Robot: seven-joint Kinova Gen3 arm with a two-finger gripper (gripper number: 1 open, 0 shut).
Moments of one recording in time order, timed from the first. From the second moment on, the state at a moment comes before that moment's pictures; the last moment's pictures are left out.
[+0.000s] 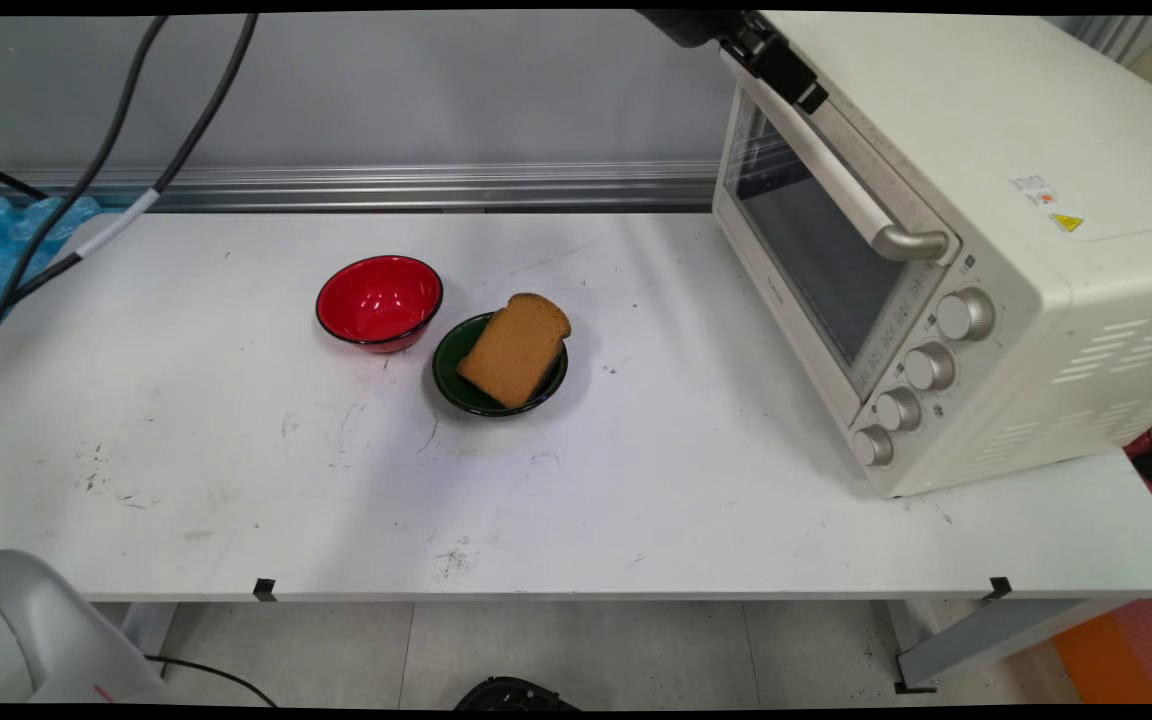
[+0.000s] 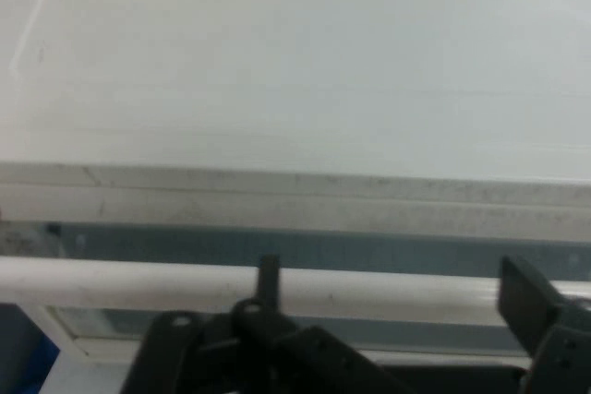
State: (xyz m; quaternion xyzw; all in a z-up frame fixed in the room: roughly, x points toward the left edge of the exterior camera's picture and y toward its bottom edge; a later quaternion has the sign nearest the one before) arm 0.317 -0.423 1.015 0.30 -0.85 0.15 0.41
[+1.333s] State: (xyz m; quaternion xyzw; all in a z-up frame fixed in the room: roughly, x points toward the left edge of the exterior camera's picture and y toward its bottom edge) arm 0.275 -0.450 1.012 0.30 -0.87 0.15 0.36
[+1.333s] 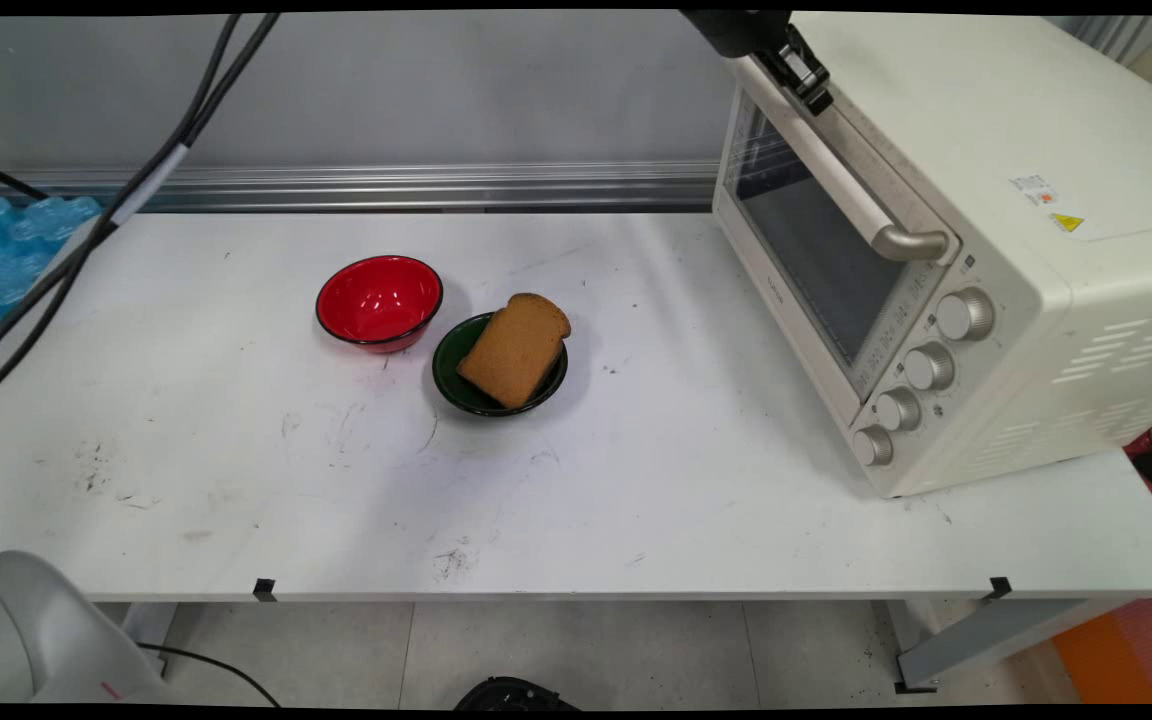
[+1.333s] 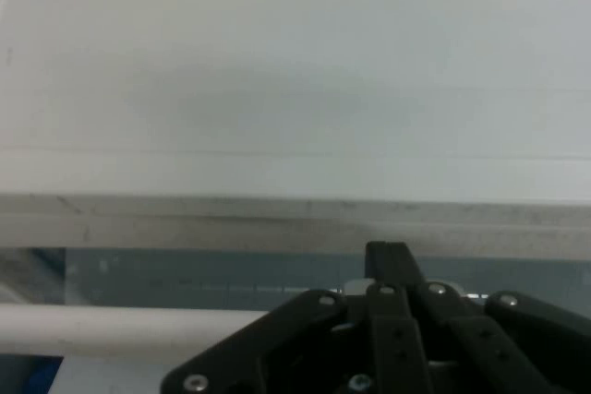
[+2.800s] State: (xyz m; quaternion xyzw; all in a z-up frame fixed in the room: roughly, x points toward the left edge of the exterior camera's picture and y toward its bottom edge) arm 0.288 -0.443 0.988 0.32 -0.88 0.14 0.32
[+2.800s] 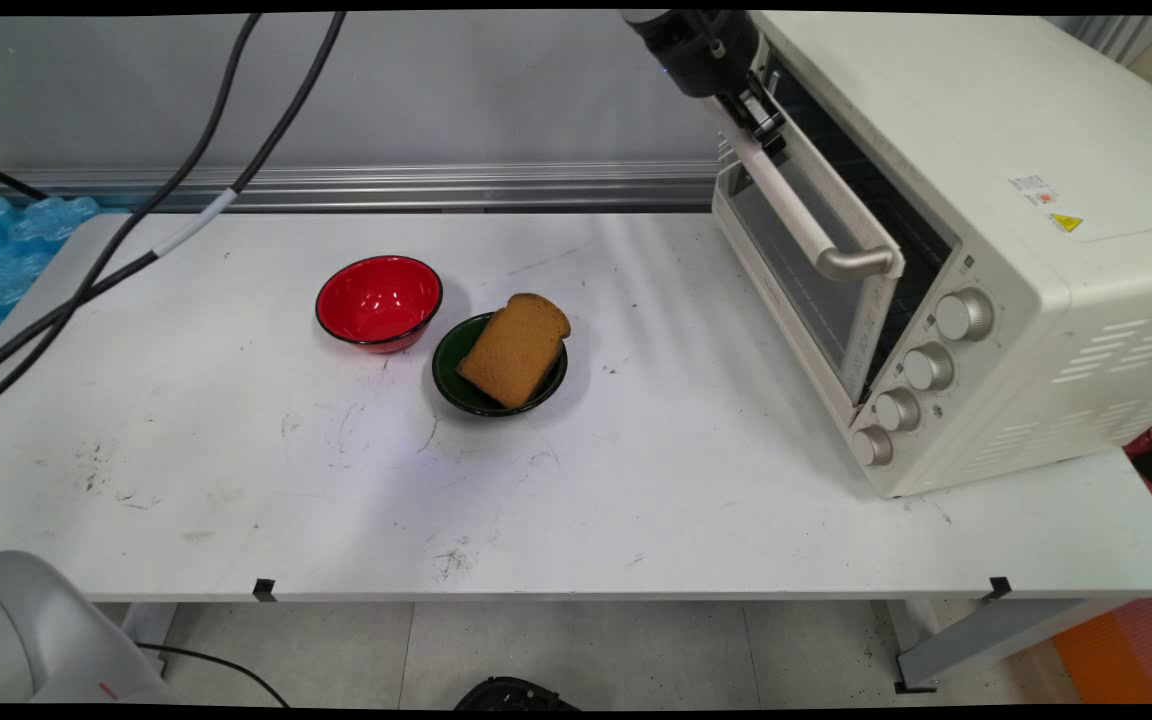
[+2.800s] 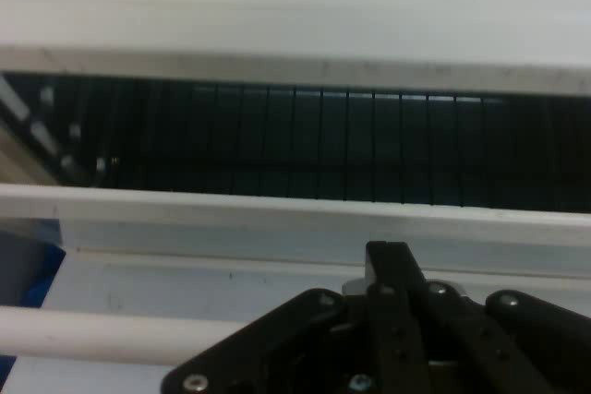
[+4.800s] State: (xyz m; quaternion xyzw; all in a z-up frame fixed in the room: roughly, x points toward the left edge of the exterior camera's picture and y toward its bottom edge) arm 0.316 -0.422 0.965 0.31 -0.90 0.12 0.28
